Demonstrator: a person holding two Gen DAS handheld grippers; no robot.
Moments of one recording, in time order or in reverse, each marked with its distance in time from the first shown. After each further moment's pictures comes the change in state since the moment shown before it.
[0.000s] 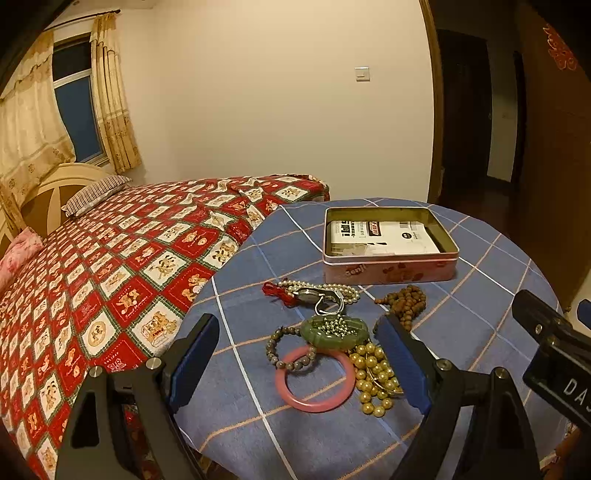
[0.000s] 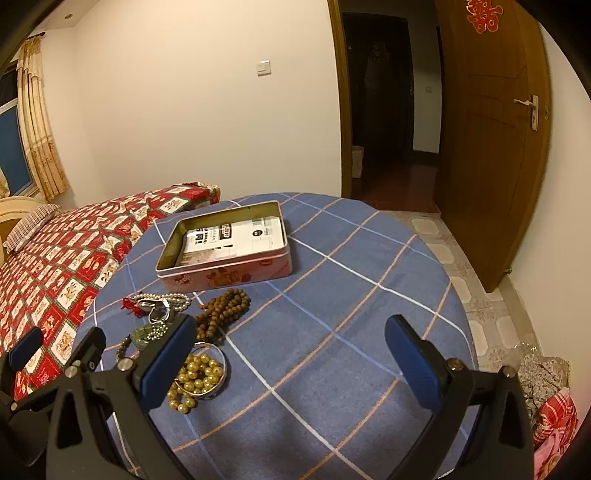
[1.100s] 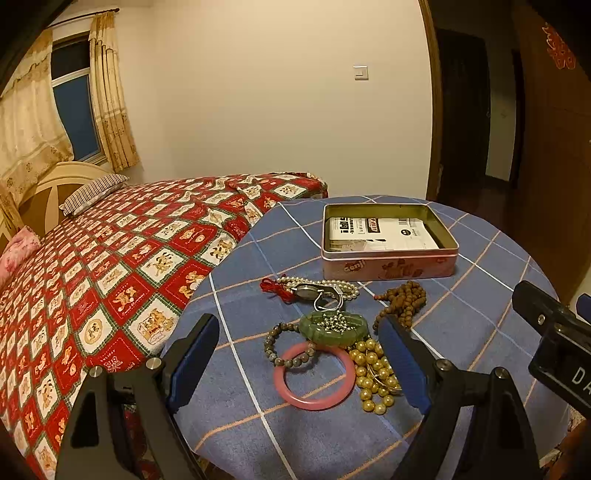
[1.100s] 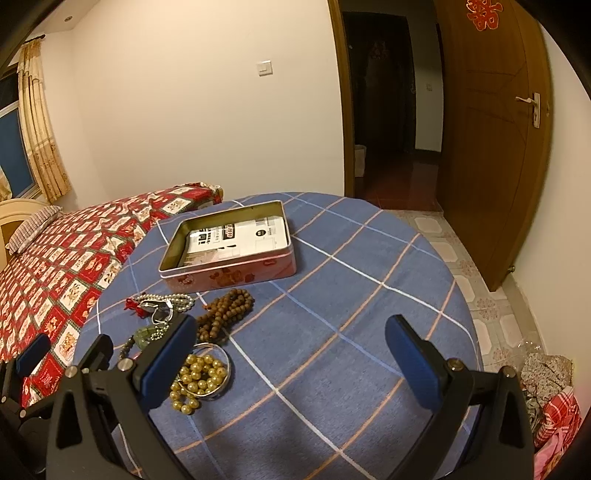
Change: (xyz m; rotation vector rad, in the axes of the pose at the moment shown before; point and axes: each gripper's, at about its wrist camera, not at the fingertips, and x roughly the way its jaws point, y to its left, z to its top) left arm 0.005 0.001 -0.004 0.001 0.001 -0.008; right arm 0.003 0.002 0.001 0.001 0.000 0.014
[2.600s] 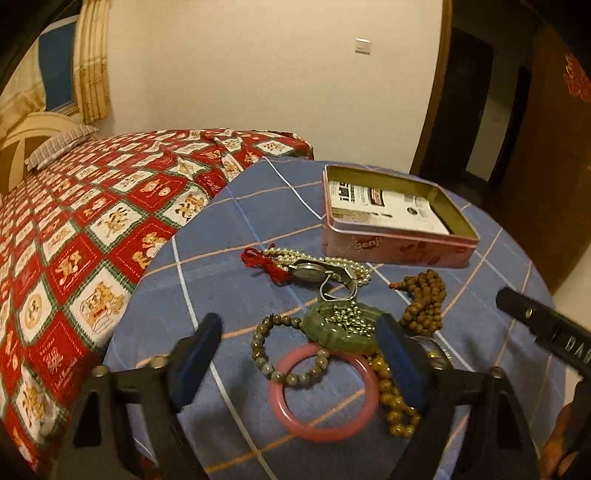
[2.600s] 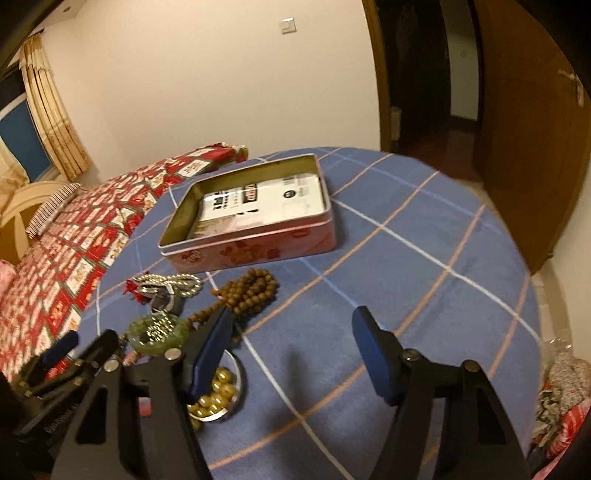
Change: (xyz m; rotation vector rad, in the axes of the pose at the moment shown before) left arm 0.082 0.033 -0.006 -0.083 0.146 -0.173; right arm 0.079 0.003 0.004 -0.002 0.168 0.165
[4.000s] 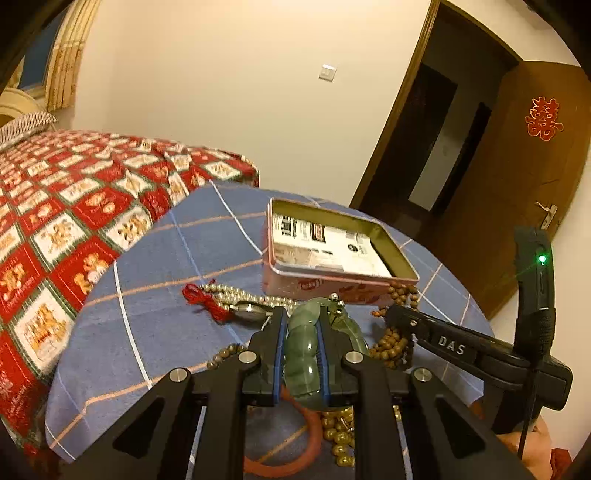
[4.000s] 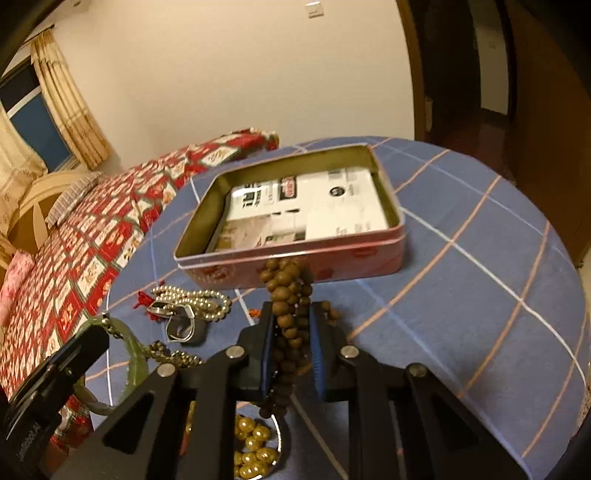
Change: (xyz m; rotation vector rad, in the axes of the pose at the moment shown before) left arm -0.006 0.008 0.024 -0.058 -0.105 -0.275; right arm 0.043 0.020 0.020 -0.028 0.036 0.089
